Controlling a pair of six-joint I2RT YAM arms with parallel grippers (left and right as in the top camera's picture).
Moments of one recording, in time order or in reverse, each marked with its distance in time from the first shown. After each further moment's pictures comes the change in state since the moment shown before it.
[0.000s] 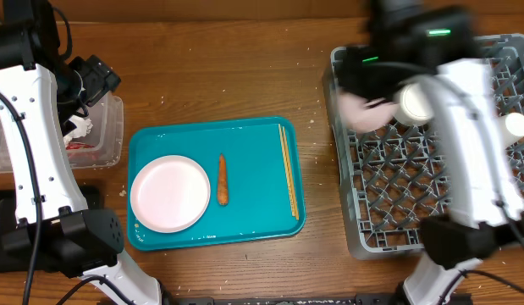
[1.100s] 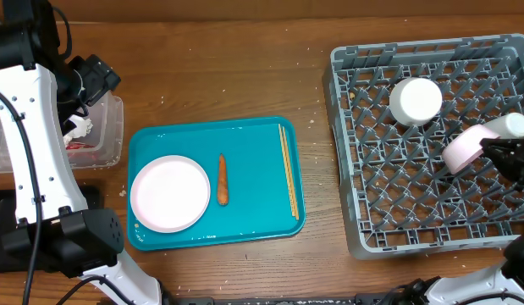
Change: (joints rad) left arm 0.000 0.000 0.000 0.006 0.000 0.000; right arm -1.128 -0.037 -0.892 0.097 -0.948 -1.030
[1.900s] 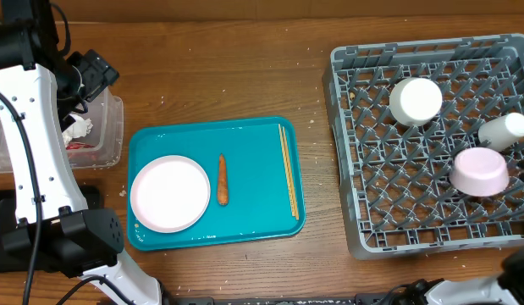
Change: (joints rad) left arm 0.000 0.000 0.000 0.044 0.000 0.000; right arm -0.107 -0.090 0.229 -0.099 0.460 0.376
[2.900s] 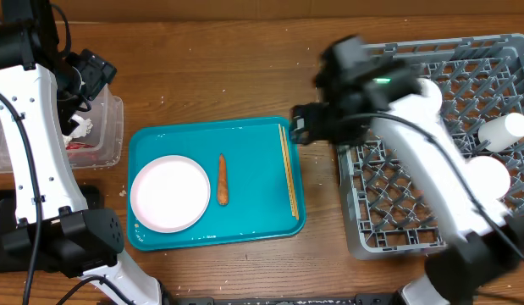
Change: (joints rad) left arm 0.000 0.000 0.000 -0.012 0.001 -0.153; right arm 1.491 0.008 0.077 0.325 0.443 0.483
